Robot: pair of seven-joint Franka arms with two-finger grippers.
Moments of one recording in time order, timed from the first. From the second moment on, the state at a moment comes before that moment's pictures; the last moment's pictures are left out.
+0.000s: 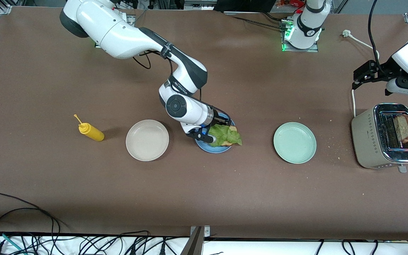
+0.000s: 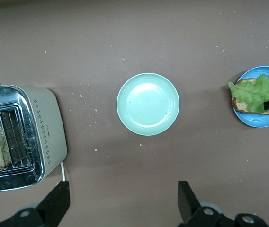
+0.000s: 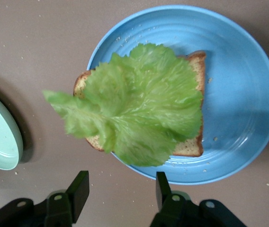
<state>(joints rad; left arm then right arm) 0.04 0.03 -0.11 -1.52 -0.01 1.55 0.11 0.39 0.97 0.51 -1.20 0.05 2.27 0.96</state>
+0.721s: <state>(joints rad) 0.04 0.03 -0.10 -1.53 -0.03 1.55 0.11 0.27 0.84 0.51 -1.16 0.05 1.96 0.92</state>
